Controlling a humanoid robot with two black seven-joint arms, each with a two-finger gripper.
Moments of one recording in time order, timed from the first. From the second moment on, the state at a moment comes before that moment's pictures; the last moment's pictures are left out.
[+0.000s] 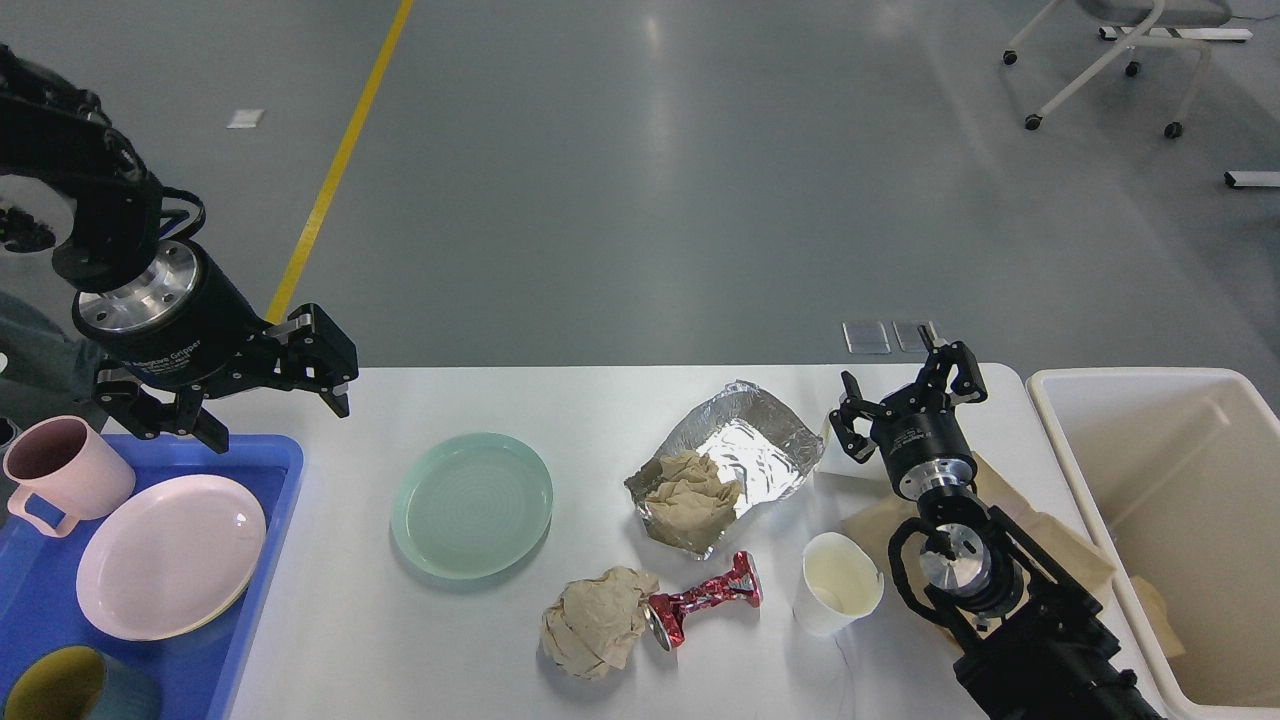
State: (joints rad) left arm -2.28 0.31 1.54 -1.48 -0.31 -0.72 0.06; right arm 0.40 0.01 1.21 0.74 -0.37 0.16 0.34
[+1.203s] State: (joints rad) left arm -1.32 0.22 1.08 -1.07 -0.56 0.03 0.07; right arm 0.40 0.01 1.21 0.74 -0.37 0.16 0.34
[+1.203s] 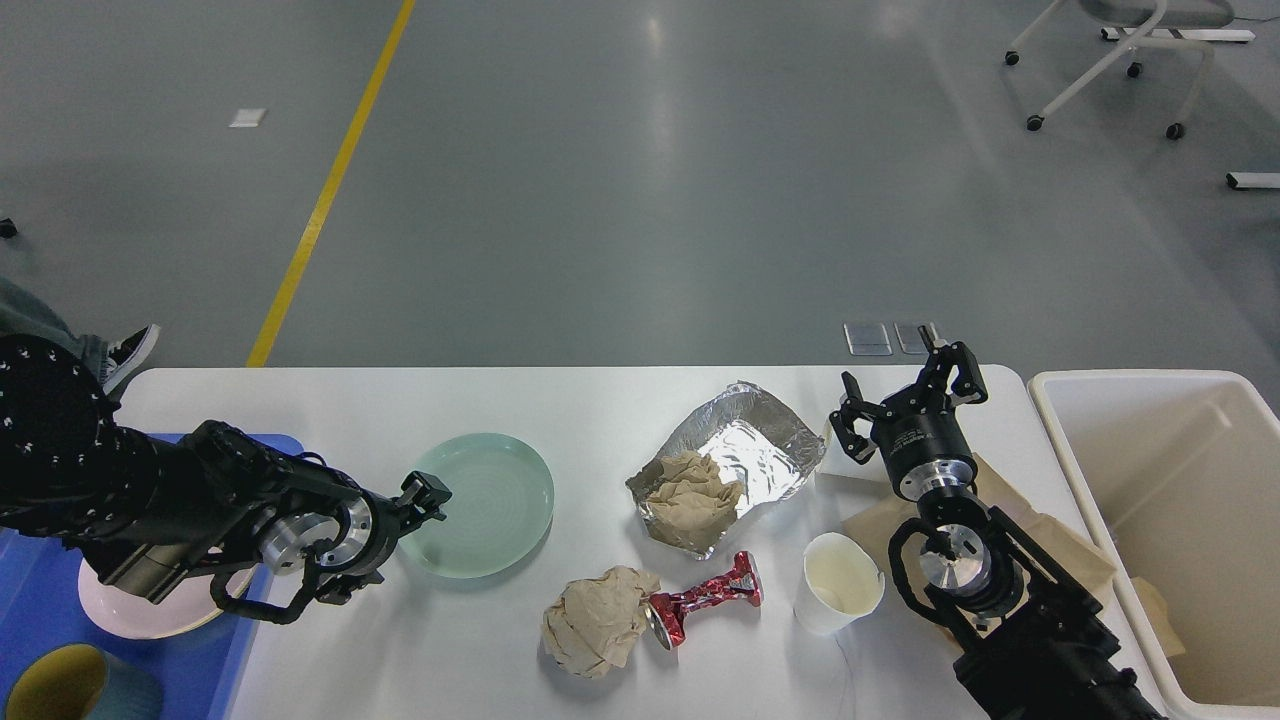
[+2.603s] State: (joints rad) left arm -1.26 0.22 1.02 -0.99 -0.57 -0.10 0.08; right arm 0.40 0.01 1.21 0.74 -0.37 0.16 0.34
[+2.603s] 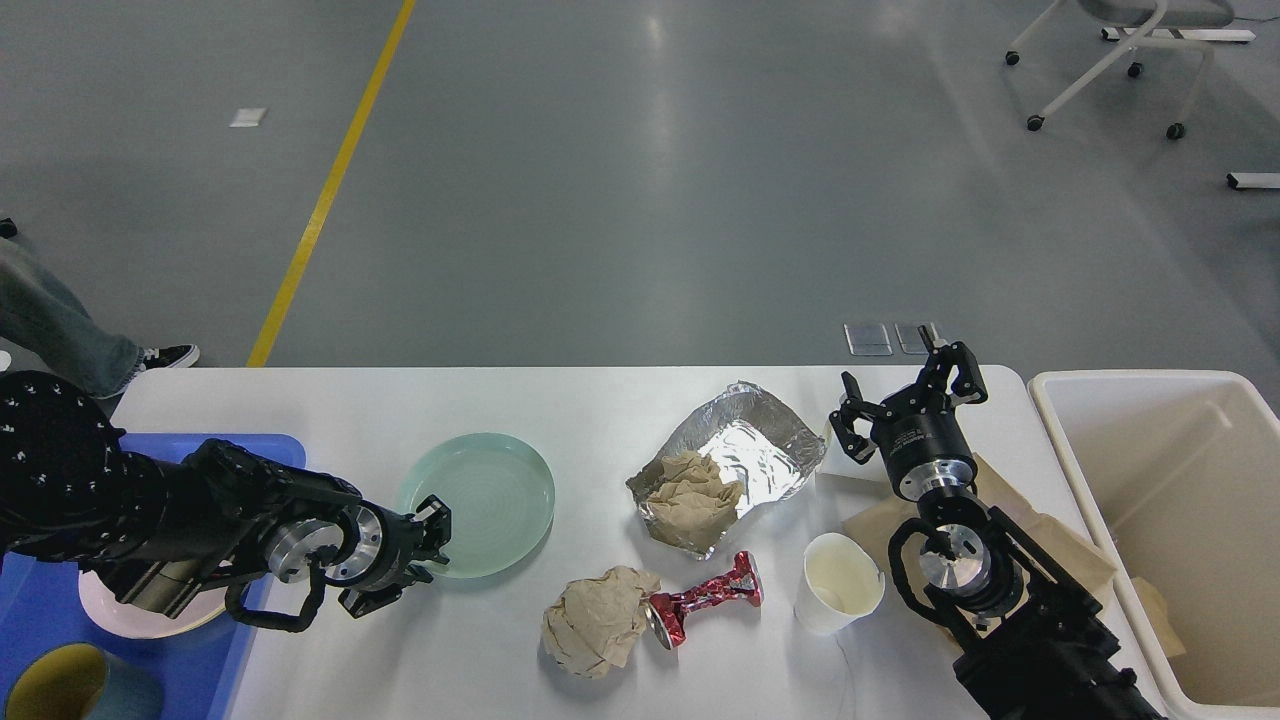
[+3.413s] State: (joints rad) left arm -1.26 0.22 1.03 -1.00 -0.58 -0.11 0.08; right arm 0.40 0.01 1.21 0.74 -0.37 0.16 0.34
